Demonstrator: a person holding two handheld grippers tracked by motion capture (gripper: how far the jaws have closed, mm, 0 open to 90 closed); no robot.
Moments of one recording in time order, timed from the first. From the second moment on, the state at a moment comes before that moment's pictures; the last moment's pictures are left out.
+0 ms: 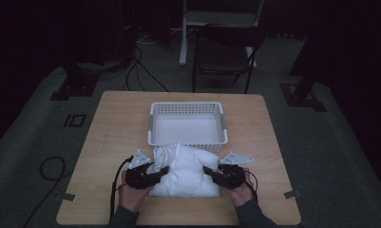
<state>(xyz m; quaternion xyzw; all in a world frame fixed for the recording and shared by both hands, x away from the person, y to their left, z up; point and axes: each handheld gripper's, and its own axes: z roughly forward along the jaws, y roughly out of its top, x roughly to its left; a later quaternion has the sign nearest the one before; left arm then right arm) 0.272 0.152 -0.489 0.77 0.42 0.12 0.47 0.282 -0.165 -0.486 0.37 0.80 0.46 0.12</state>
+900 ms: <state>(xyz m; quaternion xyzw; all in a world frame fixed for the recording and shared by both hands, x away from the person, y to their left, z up) 0.272 0.156 -0.457 0.76 0.42 0.14 0.48 0.286 -0.161 -0.457 0.36 0.79 0.48 0.14</state>
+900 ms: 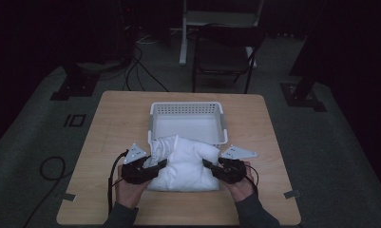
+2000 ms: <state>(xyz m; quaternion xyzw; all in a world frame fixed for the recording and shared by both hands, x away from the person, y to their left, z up) 0.296 0.158 -0.439 0.74 0.42 0.15 0.50 0.310 -0.159 -0.438 0.36 0.78 0.49 0.15</state>
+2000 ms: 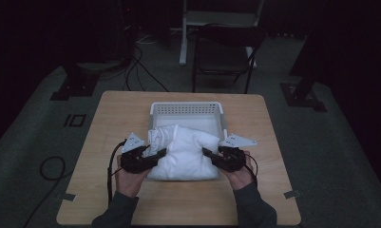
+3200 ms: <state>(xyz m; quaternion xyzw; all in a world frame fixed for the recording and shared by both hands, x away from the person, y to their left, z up) 0.336 0.153 -0.423 0.73 0.43 0.15 0.51 0.346 -0.159 -0.421 0.38 0.77 0.49 0.18</state>
